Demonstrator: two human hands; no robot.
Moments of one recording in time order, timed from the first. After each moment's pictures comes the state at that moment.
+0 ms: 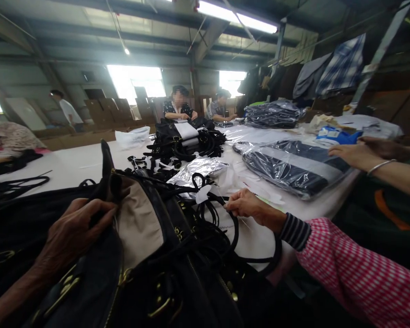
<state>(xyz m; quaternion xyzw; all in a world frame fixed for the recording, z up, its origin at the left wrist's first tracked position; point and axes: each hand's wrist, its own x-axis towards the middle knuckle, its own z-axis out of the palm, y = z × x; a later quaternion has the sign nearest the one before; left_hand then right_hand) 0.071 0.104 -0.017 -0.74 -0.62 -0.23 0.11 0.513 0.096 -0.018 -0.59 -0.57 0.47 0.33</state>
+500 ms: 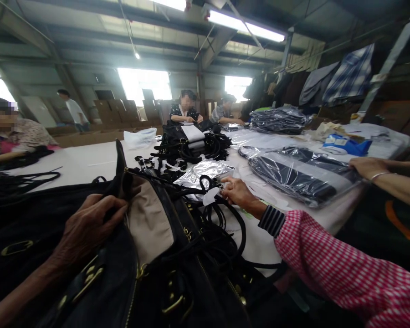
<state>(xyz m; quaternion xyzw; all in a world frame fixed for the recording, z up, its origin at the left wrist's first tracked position) 0.077 0.102 -0.015 -0.74 -0.61 -0.25 0.11 0.488 0.157 -0.028 -0.56 -0.59 0.37 0.45</state>
